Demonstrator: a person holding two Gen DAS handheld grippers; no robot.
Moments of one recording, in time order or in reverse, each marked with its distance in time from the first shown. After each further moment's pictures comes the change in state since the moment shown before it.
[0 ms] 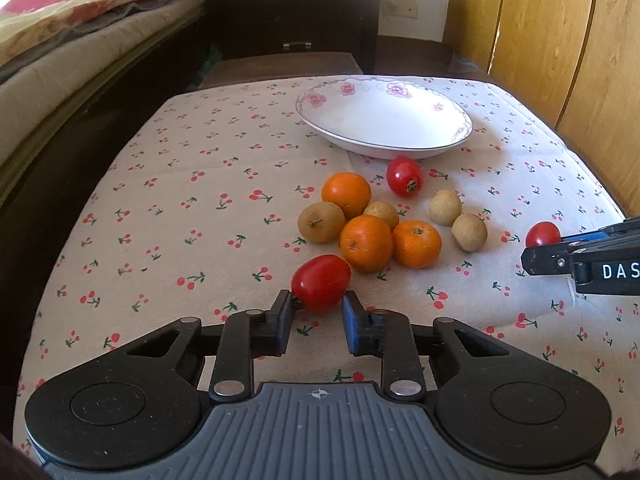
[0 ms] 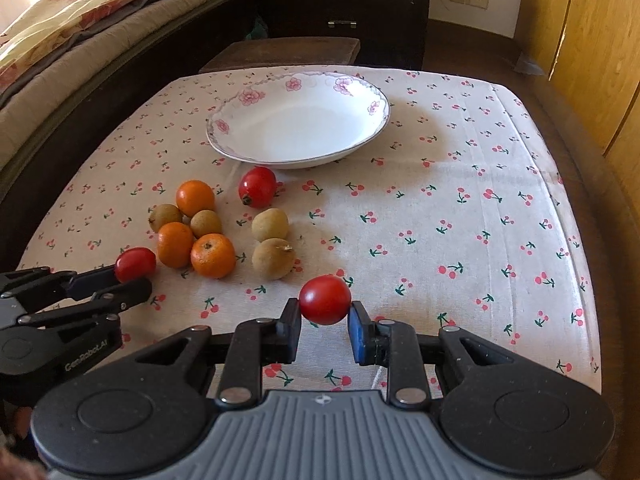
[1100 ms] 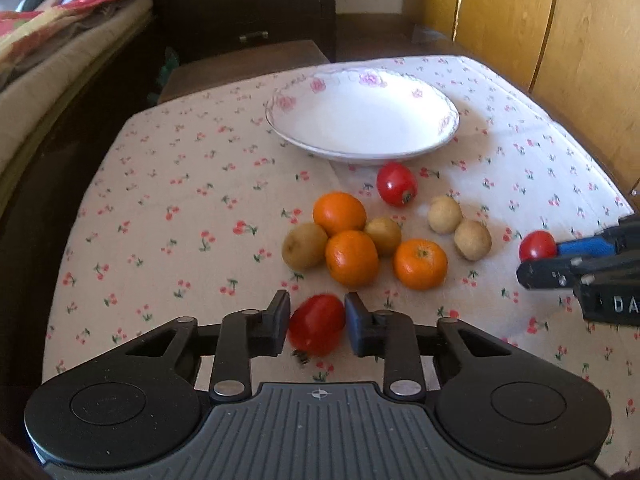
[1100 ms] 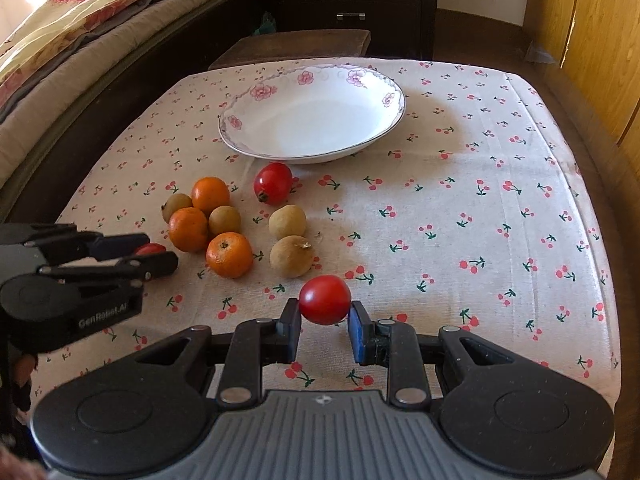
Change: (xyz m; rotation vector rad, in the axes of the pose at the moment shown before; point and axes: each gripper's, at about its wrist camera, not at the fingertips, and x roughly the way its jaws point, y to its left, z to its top) left arm 0.019 0.002 0.029 0.161 0.068 -0.062; right arm 0.006 0.000 0.001 0.023 0.026 0.052
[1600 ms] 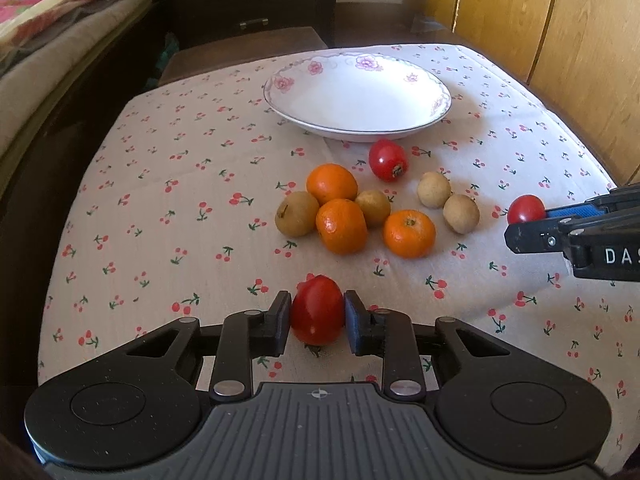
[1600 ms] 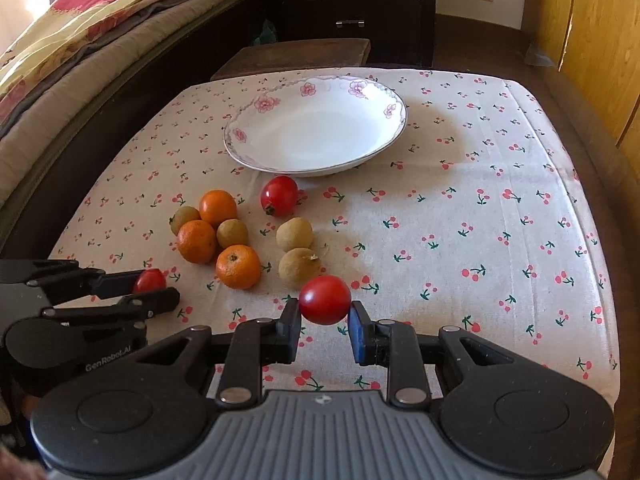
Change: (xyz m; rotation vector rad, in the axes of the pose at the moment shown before) left arm -0.008 -0.001 -0.010 -0.025 0.034 -0.009; right arm -0.007 0.004 0.003 0.010 -0.022 0.007
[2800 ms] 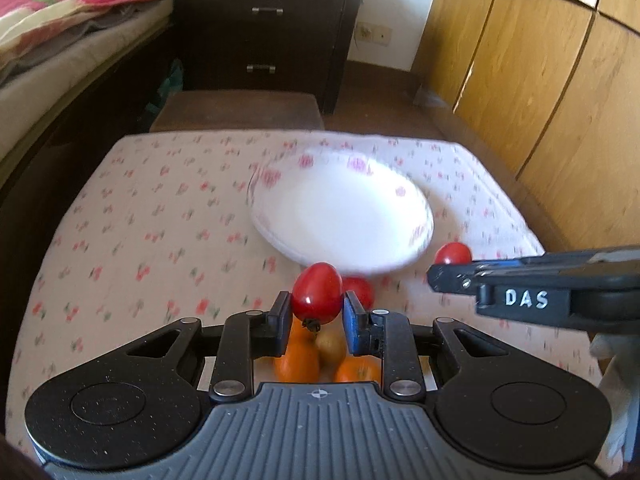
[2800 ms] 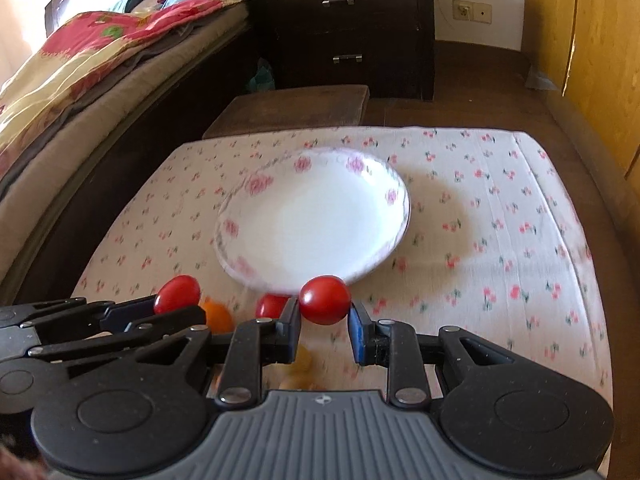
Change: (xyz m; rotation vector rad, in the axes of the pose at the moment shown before) left arm -0.005 0.004 0.069 -0.188 -0.147 -0.104; right arm 0.016 -0.011 0.077 0.034 -0.078 0.018
